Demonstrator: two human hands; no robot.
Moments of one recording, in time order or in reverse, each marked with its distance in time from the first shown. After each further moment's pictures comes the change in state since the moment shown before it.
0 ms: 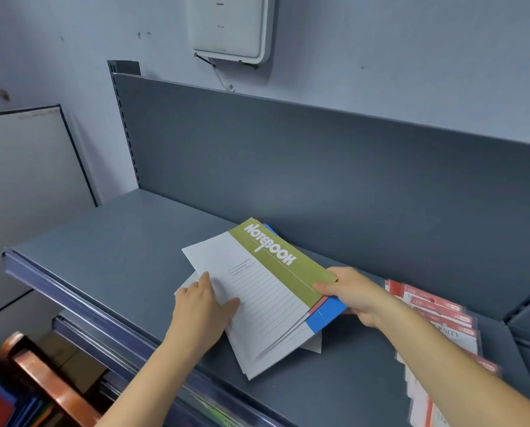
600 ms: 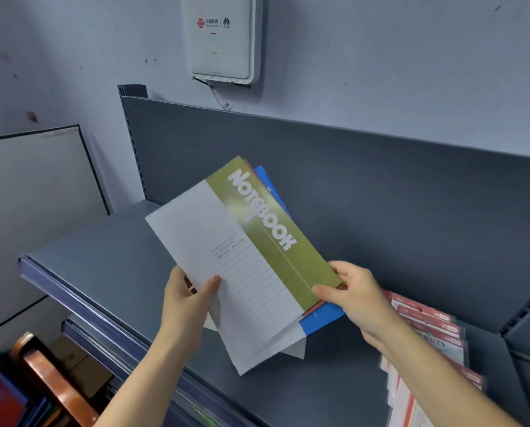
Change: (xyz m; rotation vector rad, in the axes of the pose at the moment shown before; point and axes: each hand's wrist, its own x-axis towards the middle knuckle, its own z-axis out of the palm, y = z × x) left_hand -0.017 0.027 -0.013 -1.050 0.198 -0.101; right_hand -0.041 0.001 -0.016 0.138 0.117 -0.414
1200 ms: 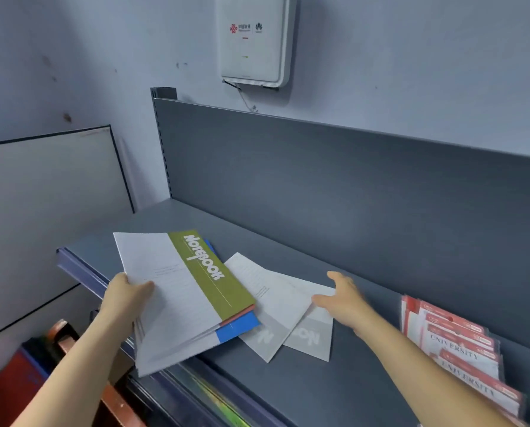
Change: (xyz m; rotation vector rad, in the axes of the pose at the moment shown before) left_hand 0.057 0.004 -0.116 0.475 0.289 -0.163; right_hand 0.043 0.032 0.039 -0.577 -0.041 0.271
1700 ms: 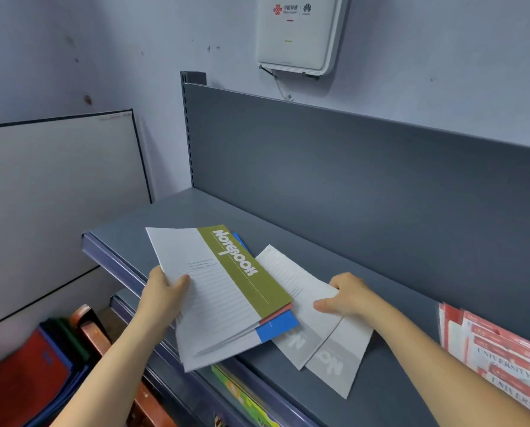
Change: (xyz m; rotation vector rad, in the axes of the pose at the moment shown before) left_hand 0.007 -0.020 0.003 0.038 -0.116 0.095; right_hand 0.032 -0.037 0.026 -0.348 -0.113 -0.028
